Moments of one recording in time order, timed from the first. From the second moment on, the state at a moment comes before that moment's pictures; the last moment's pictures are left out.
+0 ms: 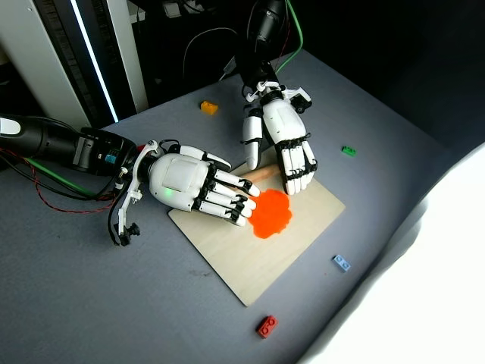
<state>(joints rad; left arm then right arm) 0.88 -1.14 0.89 -0.77 -1.06 1.29 -0.85 -1.55 1.11 0.46 1.21 -1.41</state>
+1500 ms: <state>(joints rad) 0.38 -0.84 0.75 -0.96 -0.30 1.99 -0.69 -1.13 0.89 0.50 1.08 -1.28</state>
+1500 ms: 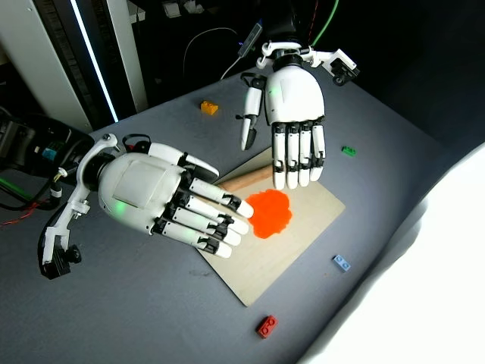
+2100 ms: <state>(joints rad) 0.26 -0.79 0.67 -1.16 -0.22 2.21 -0.62 -1.00 0.82 0.67 0.92 -1.30</state>
